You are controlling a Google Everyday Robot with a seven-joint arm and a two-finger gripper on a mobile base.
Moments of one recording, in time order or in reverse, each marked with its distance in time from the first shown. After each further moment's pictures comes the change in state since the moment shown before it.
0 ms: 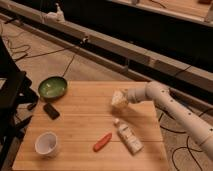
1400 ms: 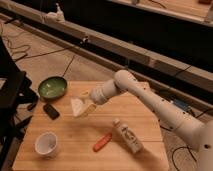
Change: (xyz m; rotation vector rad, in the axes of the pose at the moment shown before) arm -0.163 0.196 0.039 -0.553 -0.168 -0.244
